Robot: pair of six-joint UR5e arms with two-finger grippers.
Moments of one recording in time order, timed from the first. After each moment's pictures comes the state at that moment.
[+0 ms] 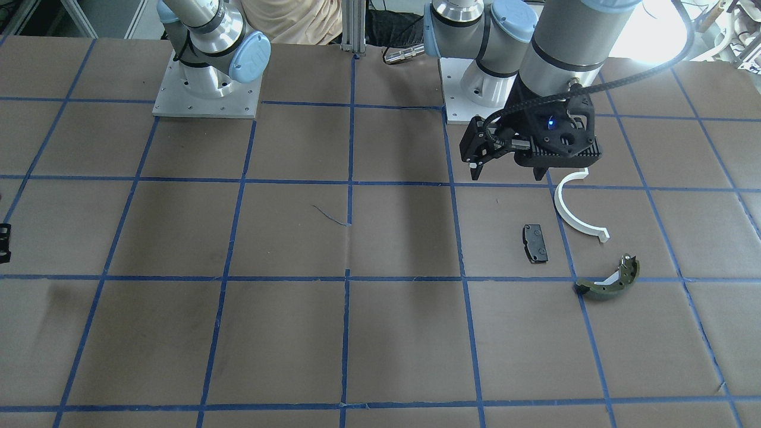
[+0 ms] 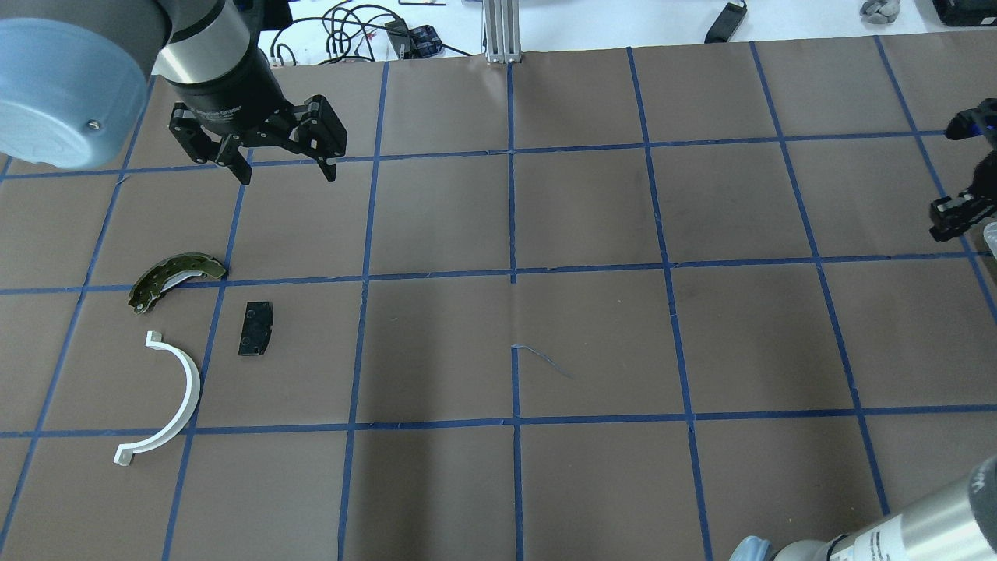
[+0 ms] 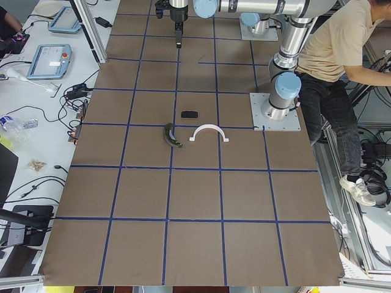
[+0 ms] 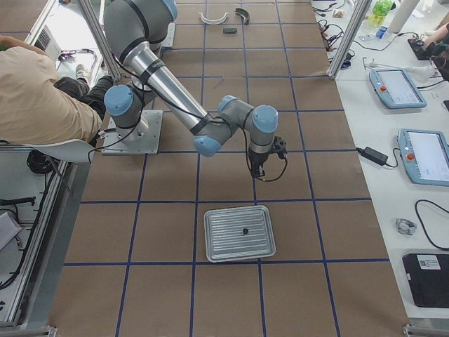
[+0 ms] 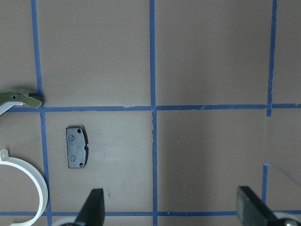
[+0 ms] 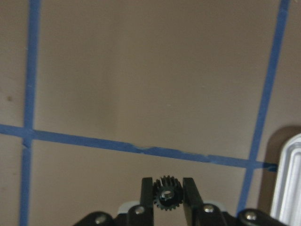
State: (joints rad) left arm -1.61 -1.63 -1.53 -1.52 1.59 -0.04; right arm 1.01 -1.22 1.77 -2.16 -1.64 -0.73
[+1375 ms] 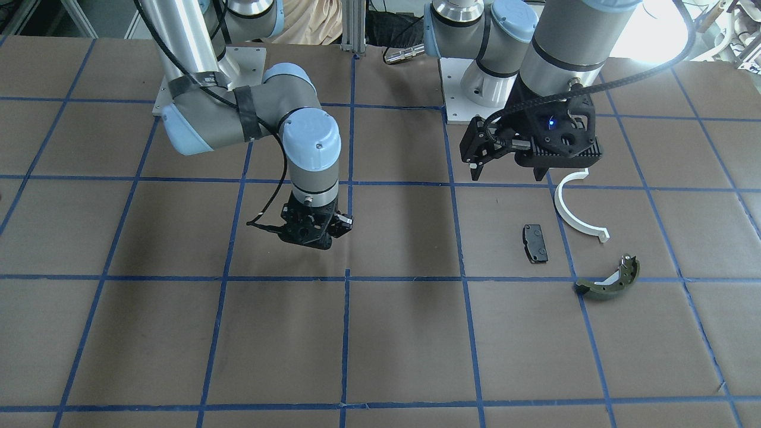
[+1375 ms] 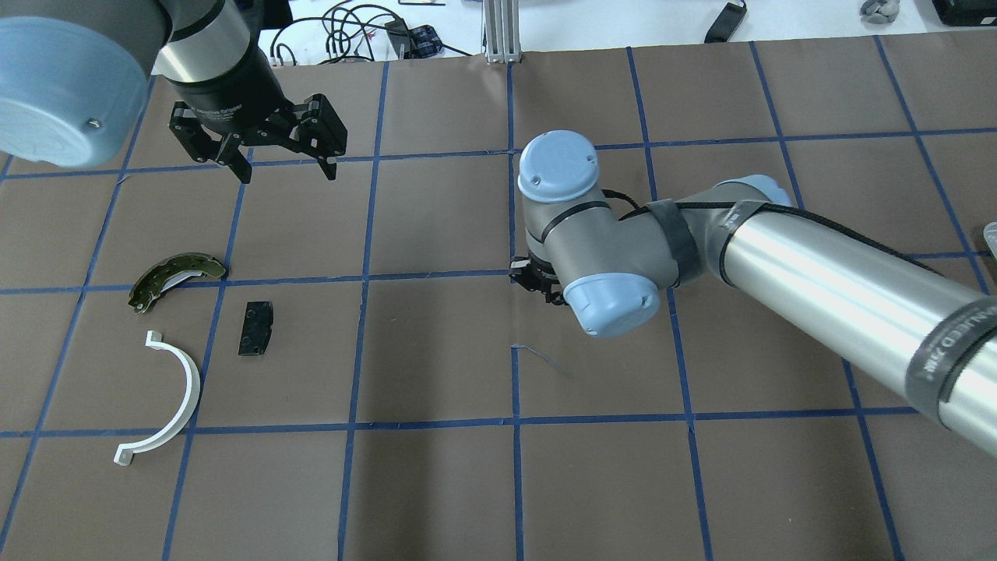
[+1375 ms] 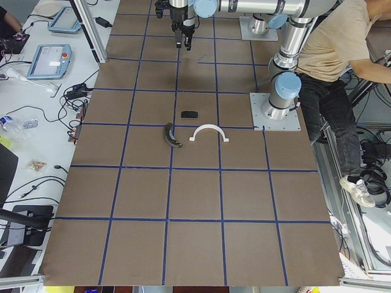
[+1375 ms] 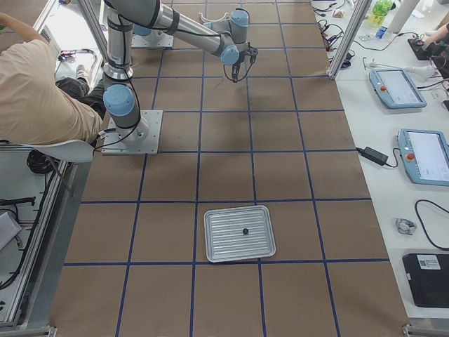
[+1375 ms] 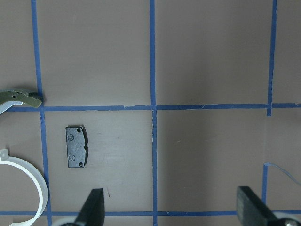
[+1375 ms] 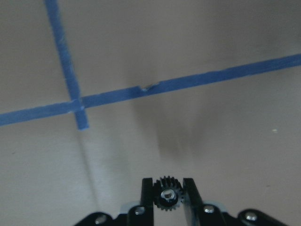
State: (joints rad) left arm -1.61 -1.64 -1.52 -1.52 1.59 -0.04; right arm 1.95 -1.18 1.86 -2.25 -1.61 0.56
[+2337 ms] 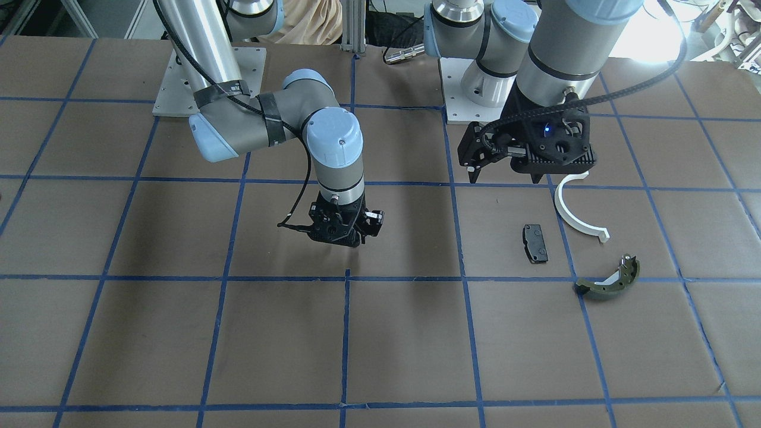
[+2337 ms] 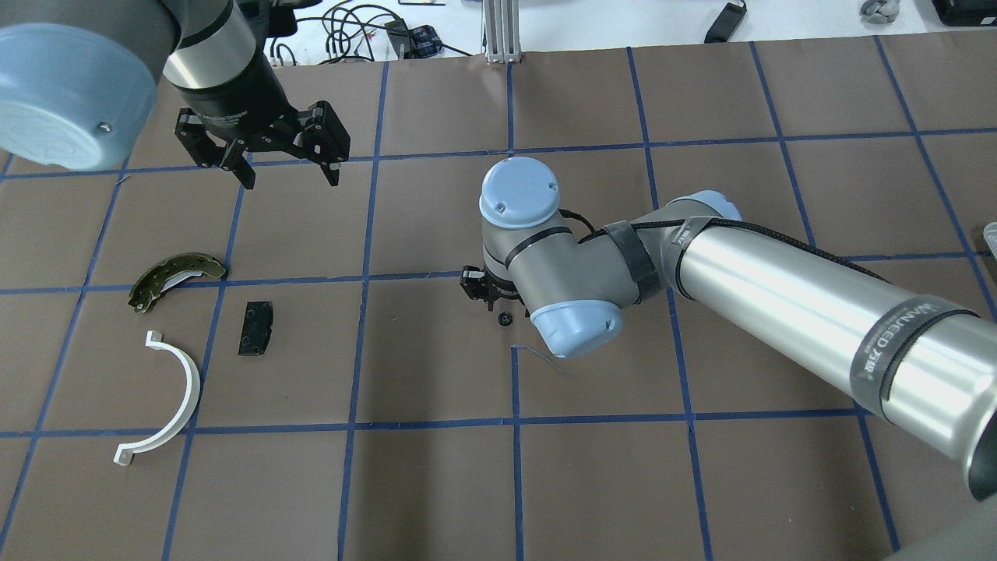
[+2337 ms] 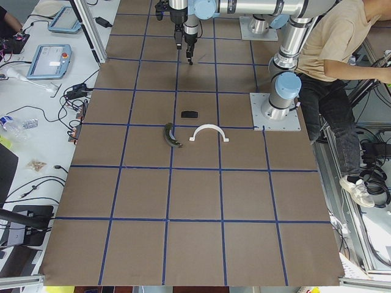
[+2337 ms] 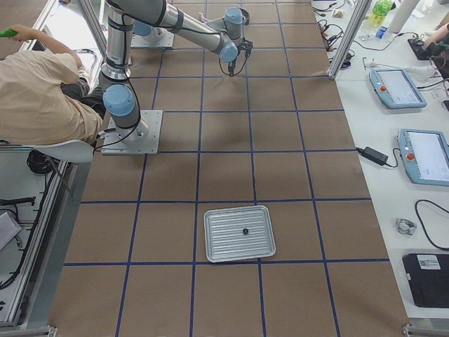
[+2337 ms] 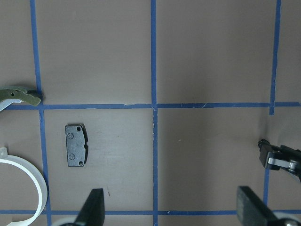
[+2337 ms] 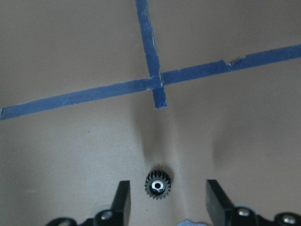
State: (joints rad) left arm -1.61 -1.65 -1.53 -1.52 1.59 -0.04; right arm 1.97 -1.17 1.85 -2.32 -1.52 0.58
